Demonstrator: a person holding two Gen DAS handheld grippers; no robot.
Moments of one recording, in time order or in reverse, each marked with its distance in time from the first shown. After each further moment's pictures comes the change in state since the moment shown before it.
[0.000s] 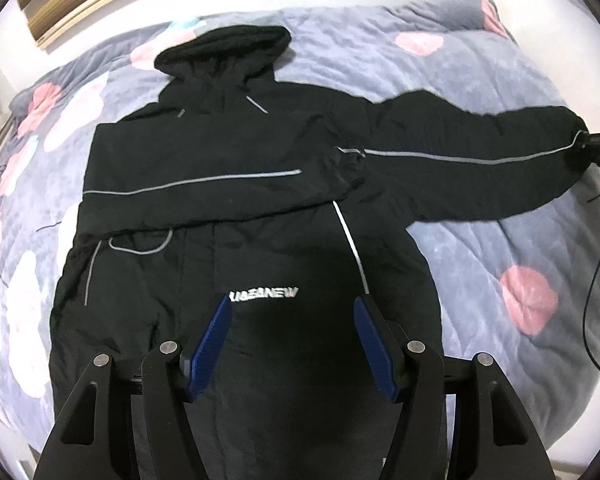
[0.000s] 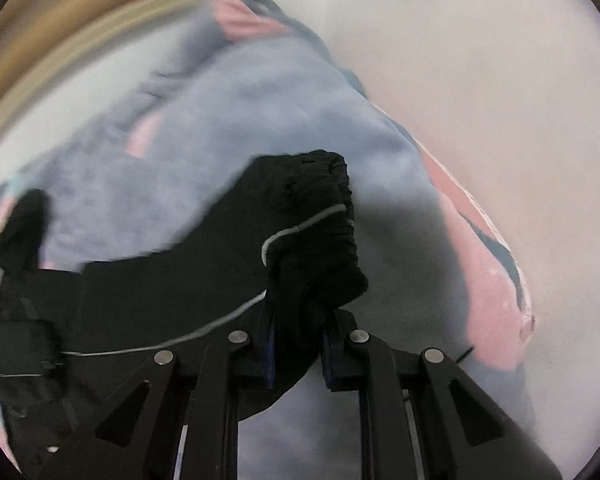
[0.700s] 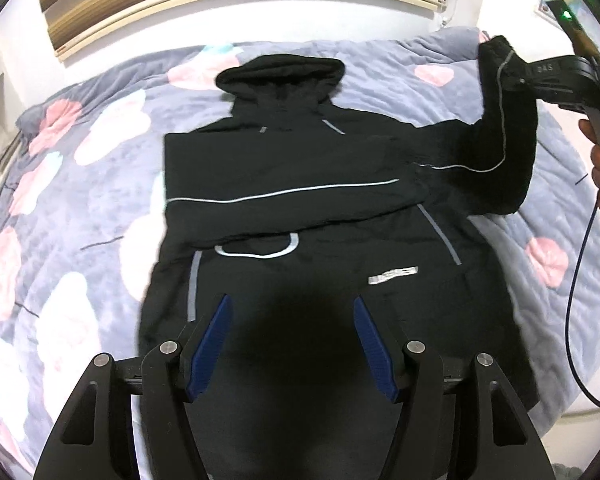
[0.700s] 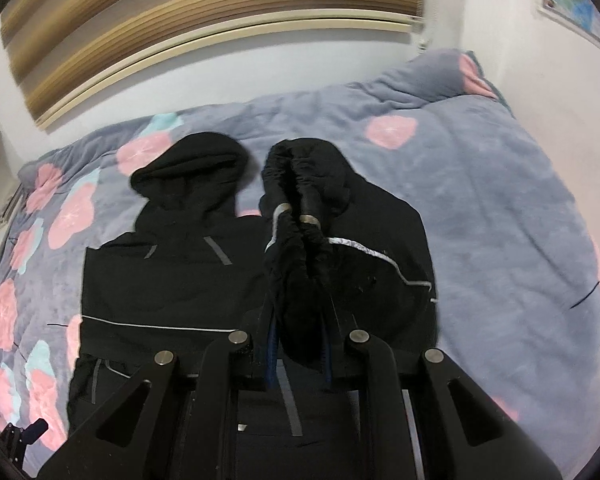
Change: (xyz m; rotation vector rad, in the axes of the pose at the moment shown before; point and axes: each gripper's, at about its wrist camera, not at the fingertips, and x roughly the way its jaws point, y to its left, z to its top) left arm -0.041 0.182 -0.032 0.088 -0.112 -0.051; right arm -0.116 0.333 -0.116 -0.222 -0.045 0.205
